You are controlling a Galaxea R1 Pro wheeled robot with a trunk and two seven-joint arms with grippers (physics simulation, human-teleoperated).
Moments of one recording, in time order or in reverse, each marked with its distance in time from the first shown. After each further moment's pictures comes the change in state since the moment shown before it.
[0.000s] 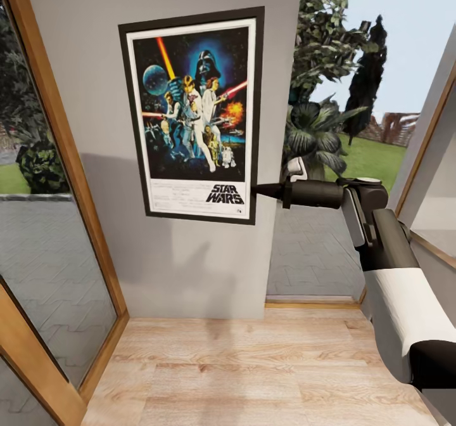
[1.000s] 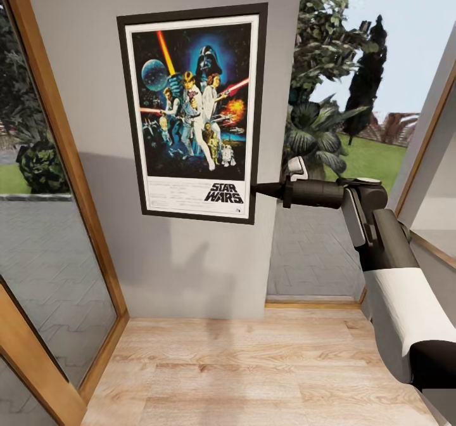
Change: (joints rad) left arm 0.000 0.002 0.000 0.002 0.001 0.000 0.003; right arm 0.000 0.000 0.002 0.004 -0.030 -0.001 0.002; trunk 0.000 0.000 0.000
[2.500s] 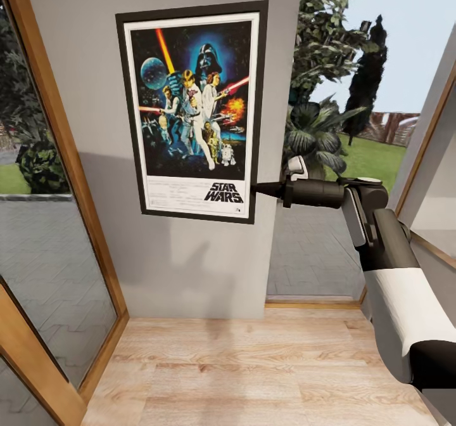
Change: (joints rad) left arm 0.008 -0.004 0.001 -0.002 0.003 -0.002 0.183; right arm 0.000 0.000 0.000 -0.007 -0.001 0.000 0.001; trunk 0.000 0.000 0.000
